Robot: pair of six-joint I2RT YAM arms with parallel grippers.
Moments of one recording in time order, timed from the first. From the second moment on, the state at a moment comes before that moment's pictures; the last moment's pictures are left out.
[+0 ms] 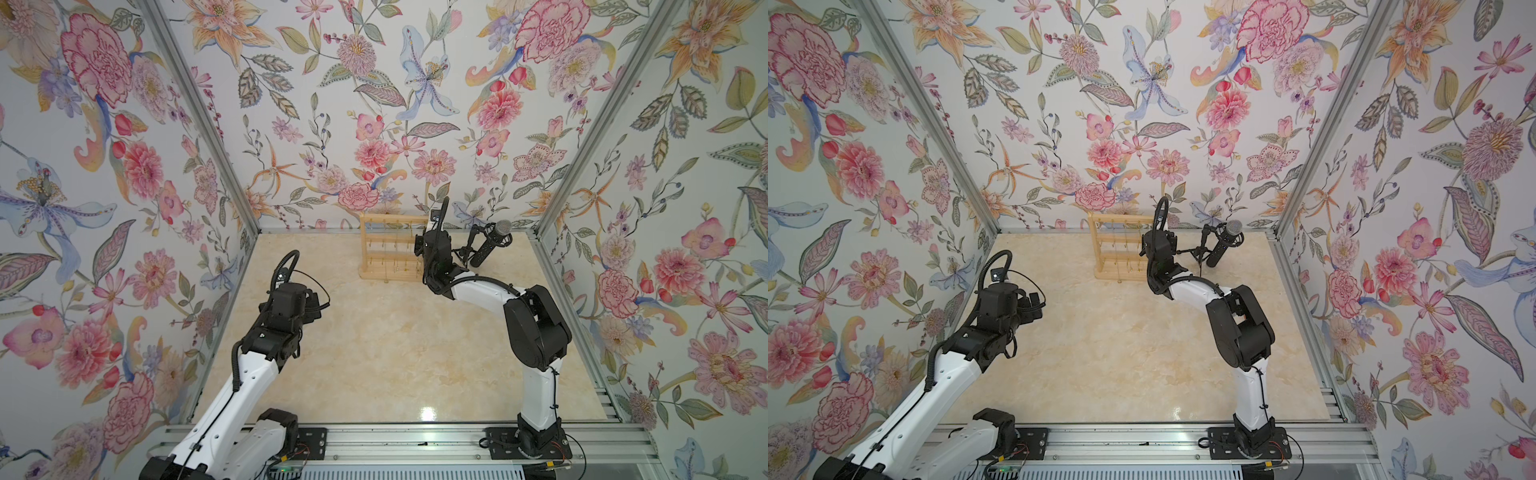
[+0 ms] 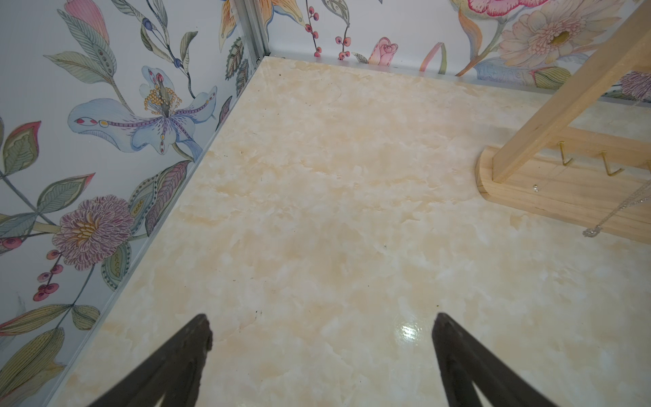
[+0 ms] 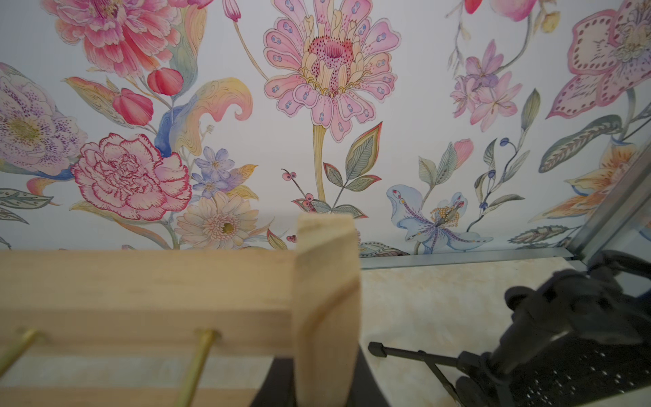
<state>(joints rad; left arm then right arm) -0.26 0.95 0.75 -0.47 -0.45 -0.29 0.57 2.00 1.41 0.45 0.60 0.10</state>
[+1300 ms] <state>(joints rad) -0.25 0.99 0.72 -0.43 -0.37 -0.23 0.46 1.92 1.27 0.54 0.44 0.06</state>
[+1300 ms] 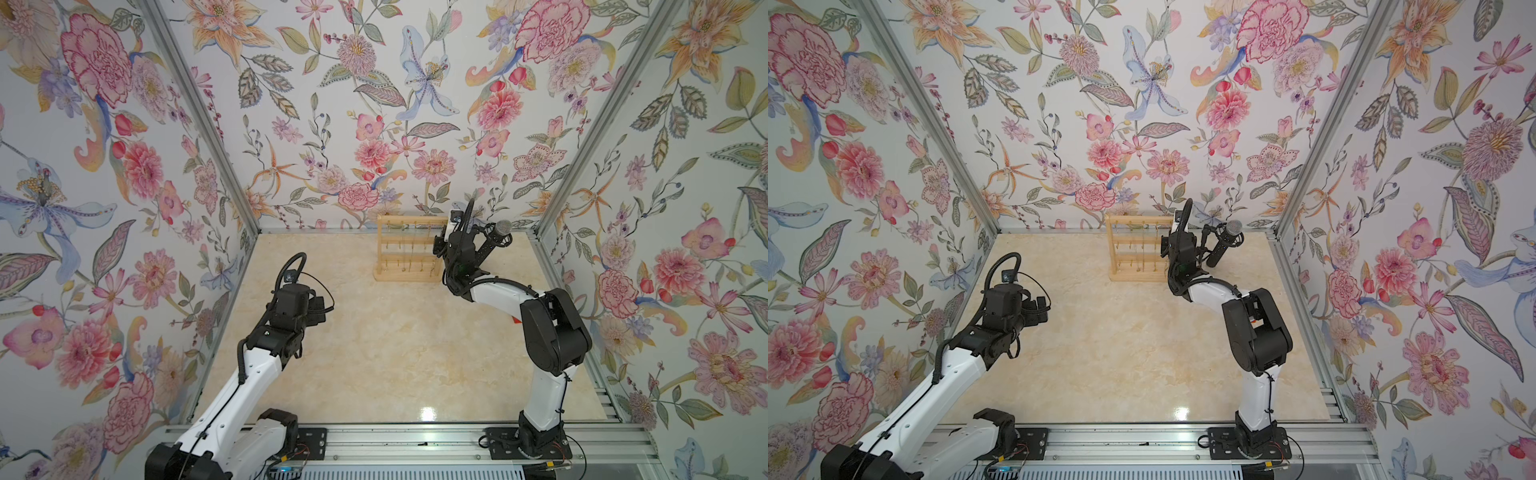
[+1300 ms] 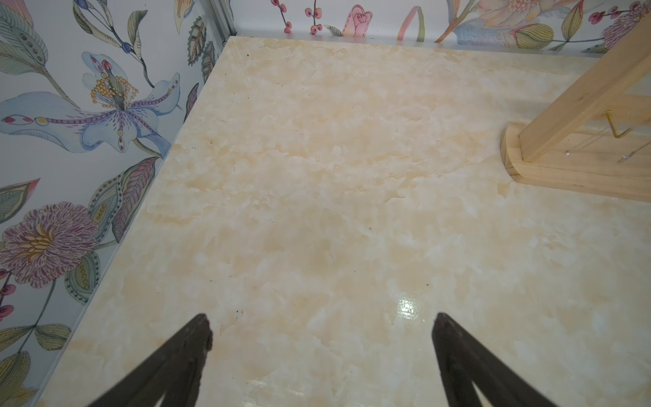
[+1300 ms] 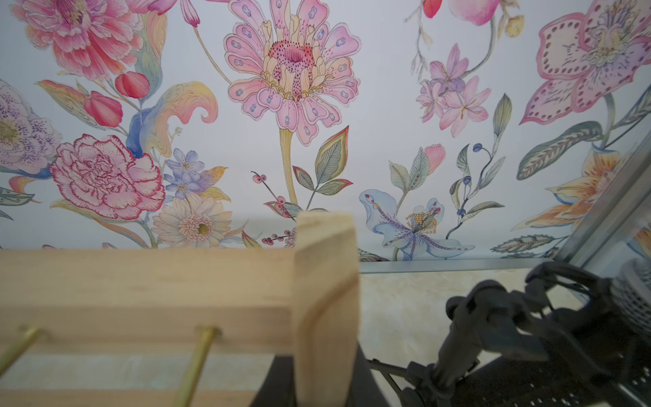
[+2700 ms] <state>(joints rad) -0.26 1.00 0.71 -0.41 -0.37 -0.22 0.44 1.84 1.15 0.59 0.36 0.12</state>
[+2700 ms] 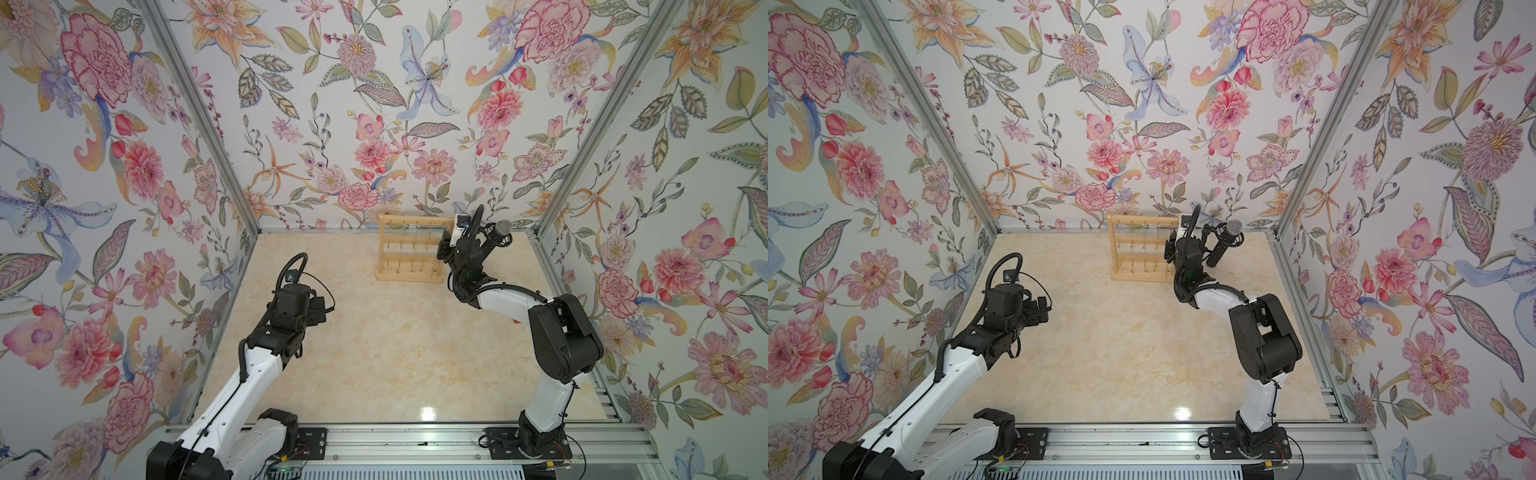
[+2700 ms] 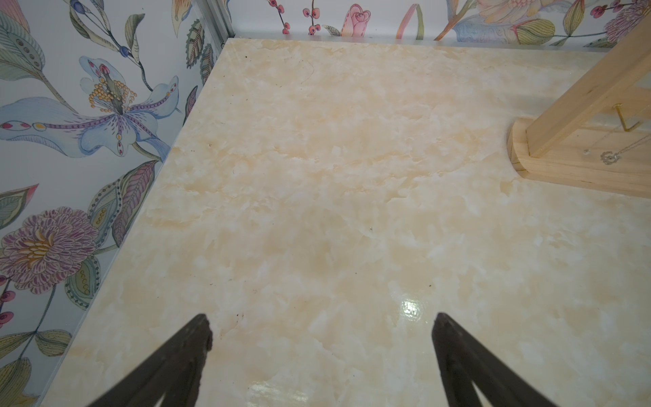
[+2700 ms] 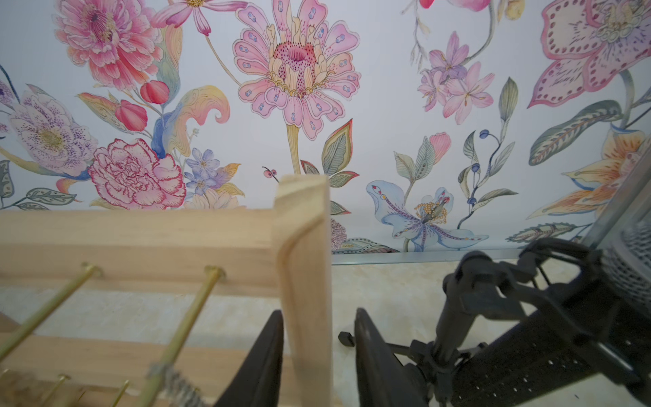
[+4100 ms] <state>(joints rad) -0.26 0.99 0.71 -0.41 -0.40 -0.21 0.39 1.52 0.82 0.67 0.26 0.11</state>
